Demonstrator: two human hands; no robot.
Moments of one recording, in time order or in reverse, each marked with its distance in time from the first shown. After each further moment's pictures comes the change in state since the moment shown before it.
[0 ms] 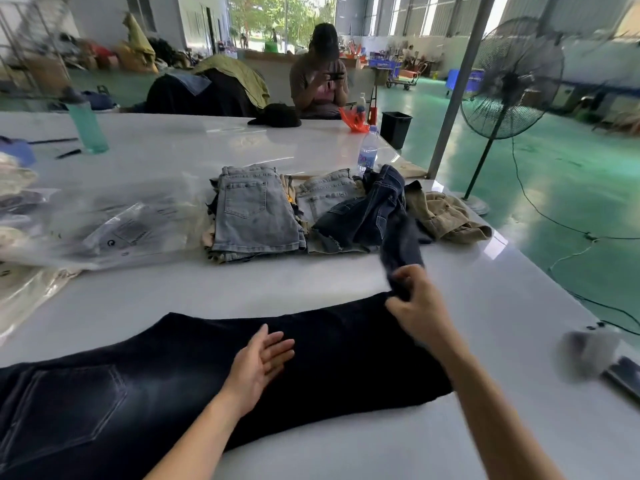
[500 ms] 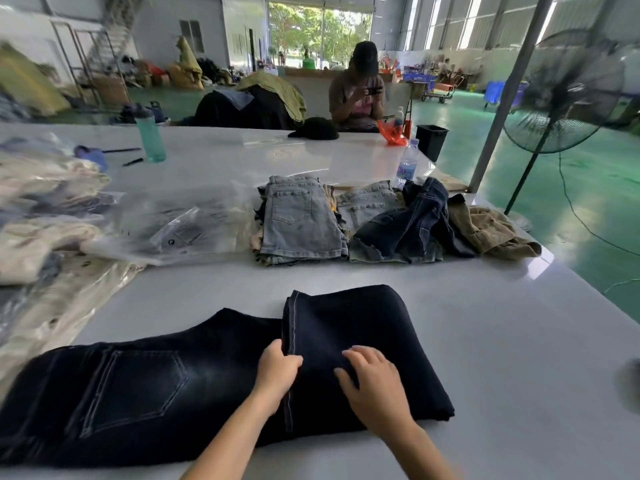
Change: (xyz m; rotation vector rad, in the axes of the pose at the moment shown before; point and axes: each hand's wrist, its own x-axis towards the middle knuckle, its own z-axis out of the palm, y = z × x) left_hand -0.024 0.014 -0.028 0.531 0.280 0.205; right_hand -0.092 -0.007 0.127 -0.505 -0.274 -0.285
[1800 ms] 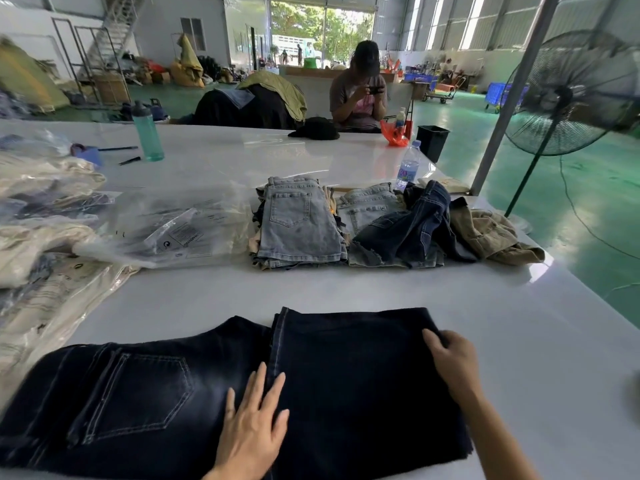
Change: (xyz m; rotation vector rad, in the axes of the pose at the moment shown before) left_hand -0.020 -0.080 -0.016 1.091 0.118 0.523; right_hand 0.049 0.128 -0.026 0.562 0.299 0.582
